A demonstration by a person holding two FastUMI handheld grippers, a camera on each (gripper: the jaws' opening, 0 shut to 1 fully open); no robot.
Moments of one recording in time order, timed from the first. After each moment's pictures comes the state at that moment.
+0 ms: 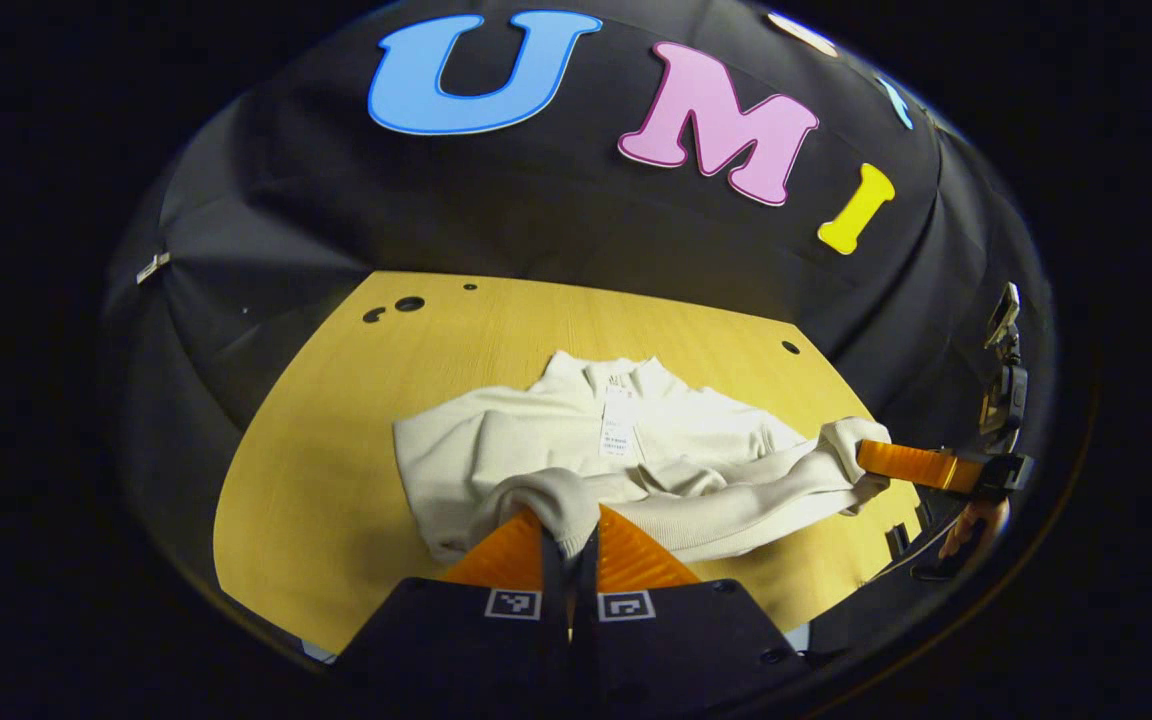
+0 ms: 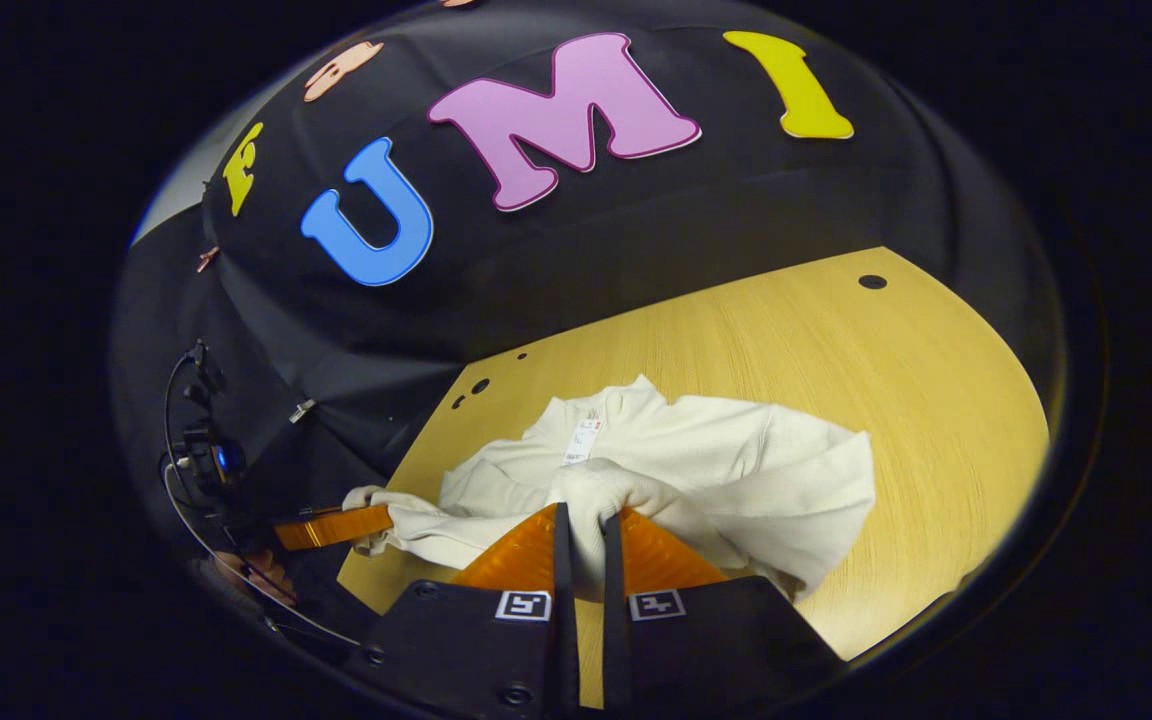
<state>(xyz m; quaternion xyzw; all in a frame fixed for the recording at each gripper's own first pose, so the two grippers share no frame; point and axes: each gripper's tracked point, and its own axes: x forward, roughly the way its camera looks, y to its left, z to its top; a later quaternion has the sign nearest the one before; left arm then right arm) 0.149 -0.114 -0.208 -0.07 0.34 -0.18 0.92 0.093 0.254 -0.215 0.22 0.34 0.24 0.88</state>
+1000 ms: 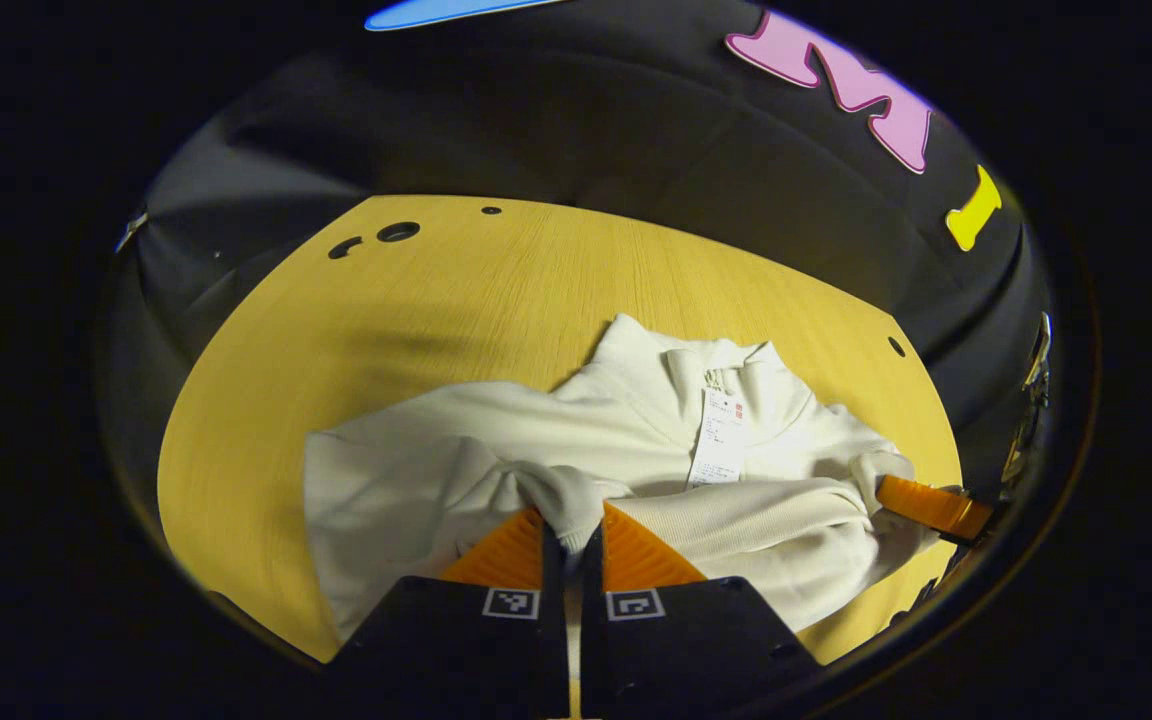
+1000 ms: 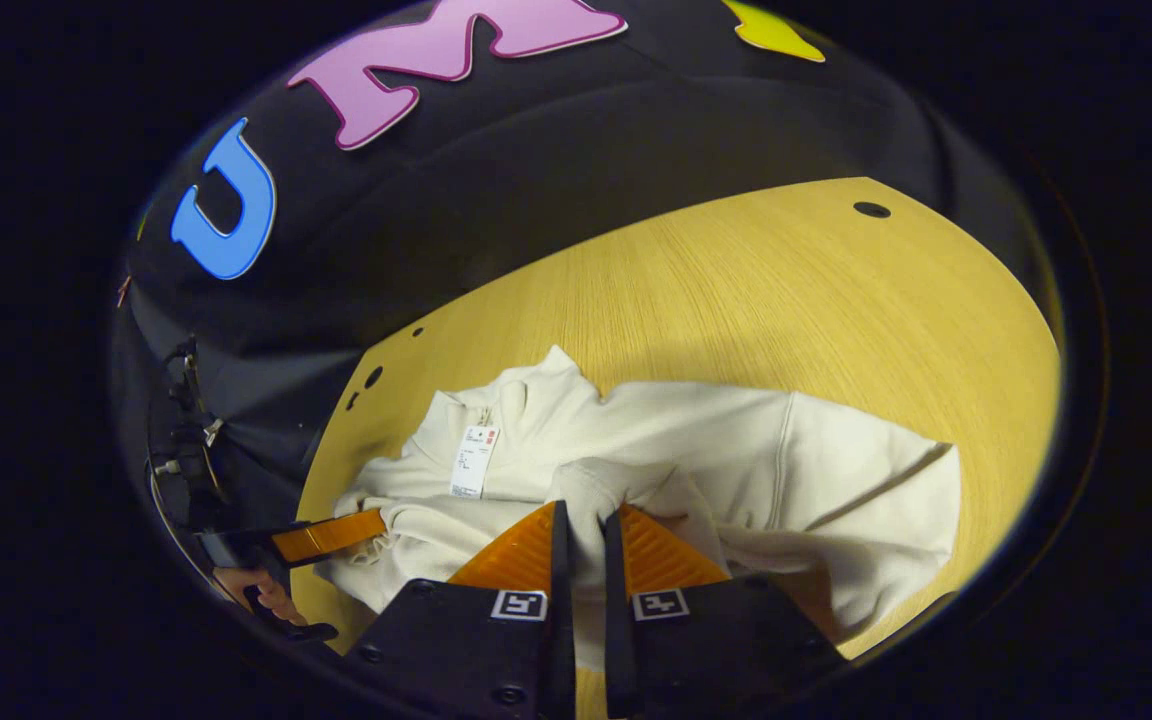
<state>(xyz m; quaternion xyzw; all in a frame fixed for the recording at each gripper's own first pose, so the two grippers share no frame) 0.284 -0.156 -0.350 -0.10 0.44 -0.12 0.88 0.191 0.295 -0.364 0.22 0.46 0.16 0.85</state>
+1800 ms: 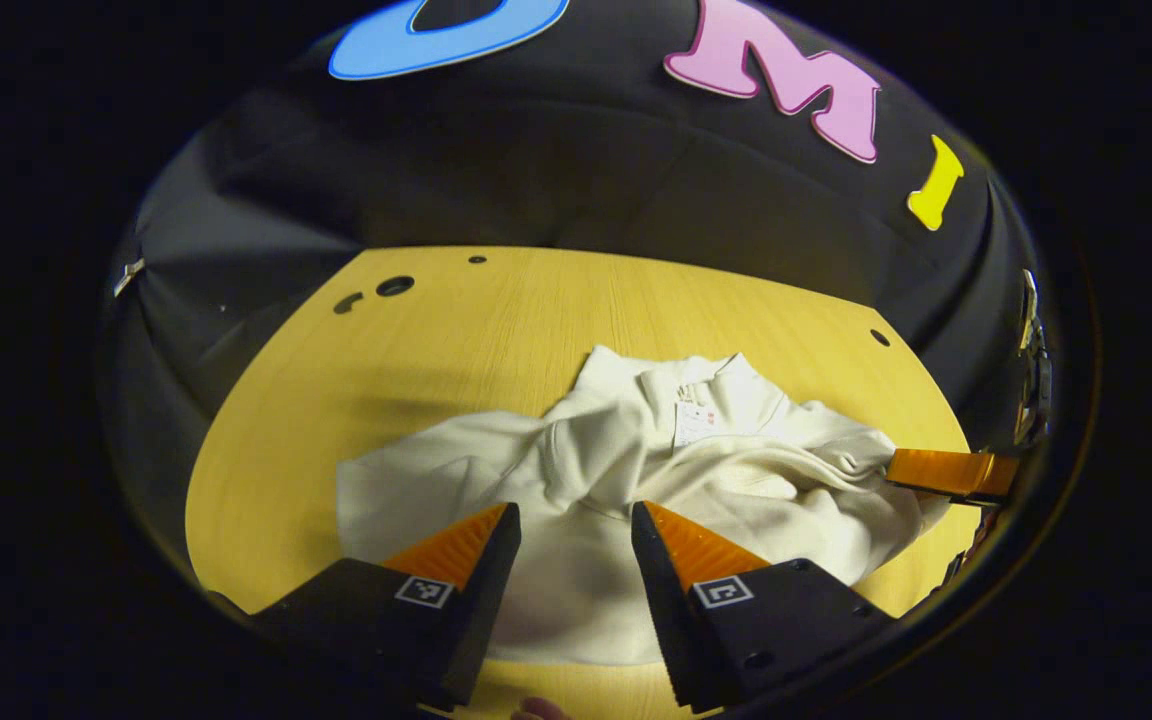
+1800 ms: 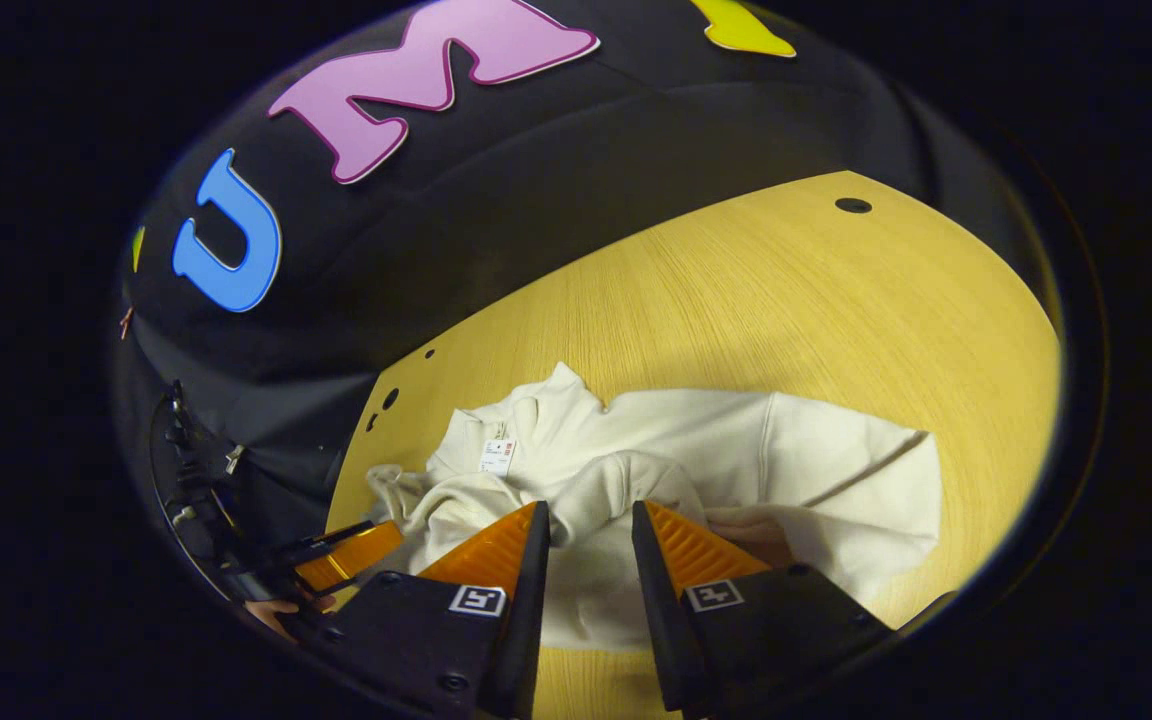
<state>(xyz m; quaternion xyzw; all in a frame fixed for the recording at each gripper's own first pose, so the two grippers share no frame) 0.266 -0.150 -0.301 -0.05 0.37 -0.13 0.92 0.185 0.273 -0.323 0.25 0.44 0.15 0.85</state>
